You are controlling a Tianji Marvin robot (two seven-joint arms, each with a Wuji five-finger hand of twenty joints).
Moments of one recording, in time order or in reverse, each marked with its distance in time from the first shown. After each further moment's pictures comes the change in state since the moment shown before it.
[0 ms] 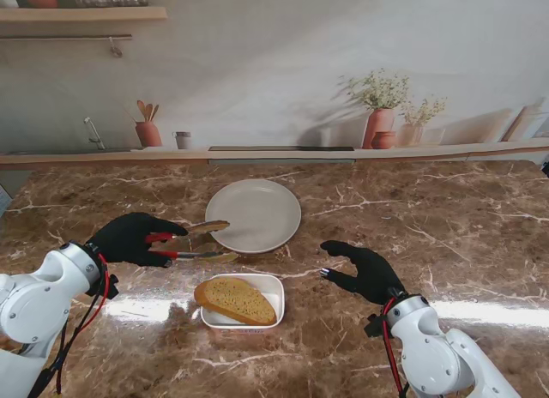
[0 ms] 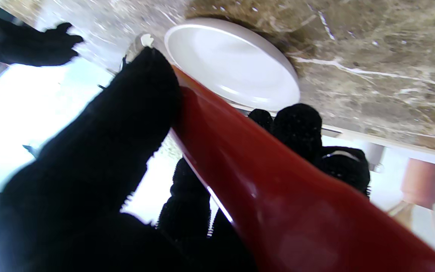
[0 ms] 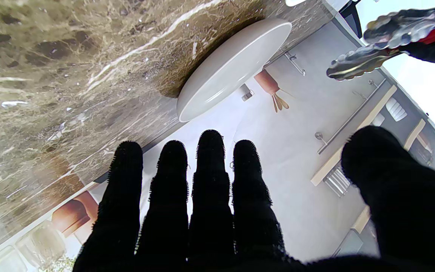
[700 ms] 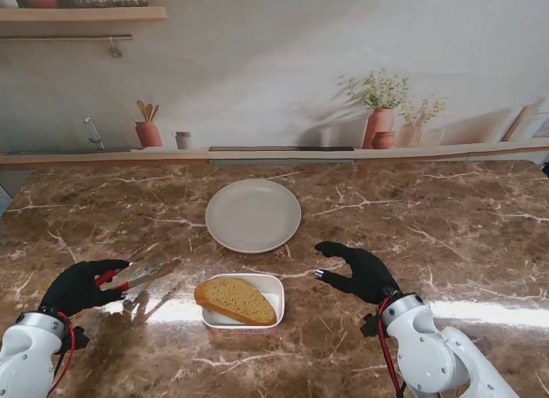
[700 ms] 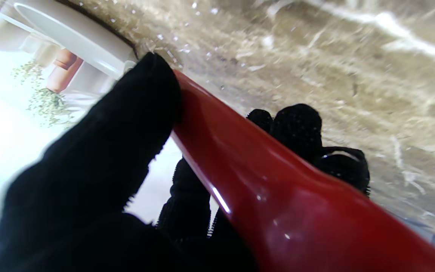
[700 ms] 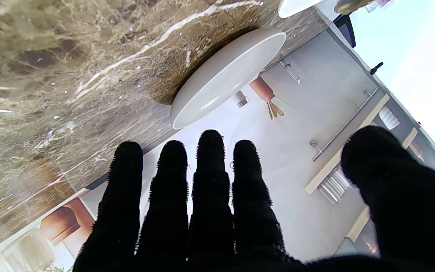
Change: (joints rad) left arm 0.246 -0.079 -0.119 0.133 0.019 0.135 0.377; right arm 0.019 0.006 -0.027 0.010 -0.009 -0.002 0.007; left_hand 0.002 0.031 0.000 0.001 -0.010 -0.001 0.000 0.000 0.000 0.000 0.000 0.011 0.000 0.000 0.000 0.001 -0.009 0.000 0.000 0.000; right_hand 0.000 0.000 0.000 0.000 0.000 0.000 0.000 0.000 0.000 0.000 0.000 0.000 0.000 0.000 0.000 0.000 0.000 0.000 0.000 0.000
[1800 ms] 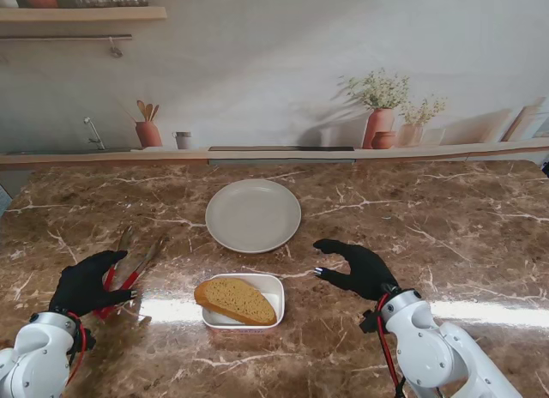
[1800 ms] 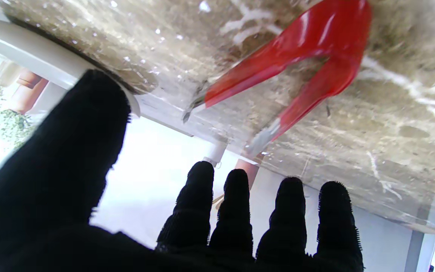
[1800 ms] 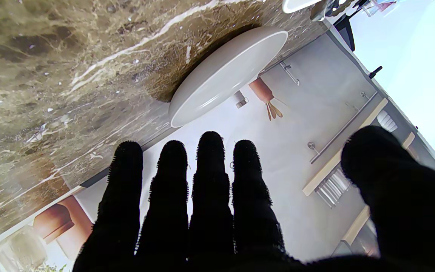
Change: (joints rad) left arm -0.040 0.000 0.061 0.037 0.072 0.108 0.013; right arm 0.023 0.001 -0.005 0.012 -0.015 -0.005 0.007; left_hand -0.247 0.086 -0.056 0.070 -0.366 0.049 -0.048 -0.012 -0.597 -0.169 -0.035 -0.636 -0.828 -0.020 -0.674 -0.745 -0.764 -0.009 -0.785 -0.674; right_hand 0.000 0.000 0.000 0.000 0.000 0.000 0.000 0.000 -0.018 0.000 0.007 0.000 0.000 0.000 0.000 0.000 0.000 0.000 0.000 0.000
